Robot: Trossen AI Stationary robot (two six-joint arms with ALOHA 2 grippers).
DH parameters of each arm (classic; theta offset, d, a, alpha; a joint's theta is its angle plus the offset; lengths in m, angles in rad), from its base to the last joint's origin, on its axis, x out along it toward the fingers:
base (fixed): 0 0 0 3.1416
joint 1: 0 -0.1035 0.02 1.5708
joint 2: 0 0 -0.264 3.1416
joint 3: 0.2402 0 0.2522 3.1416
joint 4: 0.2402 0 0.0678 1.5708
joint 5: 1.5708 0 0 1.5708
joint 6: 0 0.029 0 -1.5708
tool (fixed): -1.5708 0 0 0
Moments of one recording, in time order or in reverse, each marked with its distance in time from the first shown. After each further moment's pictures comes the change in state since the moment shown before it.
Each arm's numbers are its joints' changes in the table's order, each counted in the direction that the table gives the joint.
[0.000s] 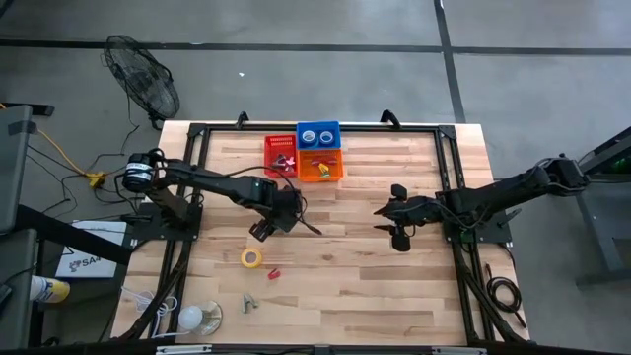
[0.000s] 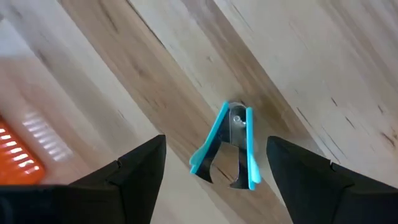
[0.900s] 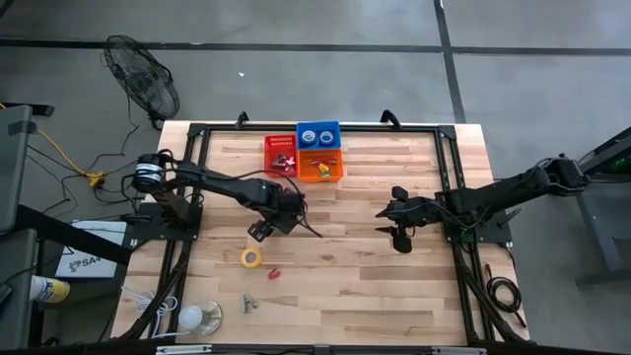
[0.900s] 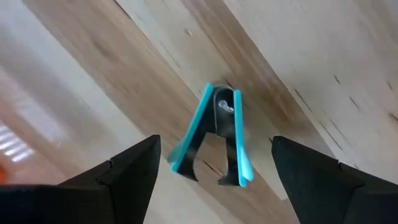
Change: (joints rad) left arm 0.003 0.073 0.013 0.047 0.006 0.022; right arm -0.001 0.000 0.000 0.038 0.038 0.055
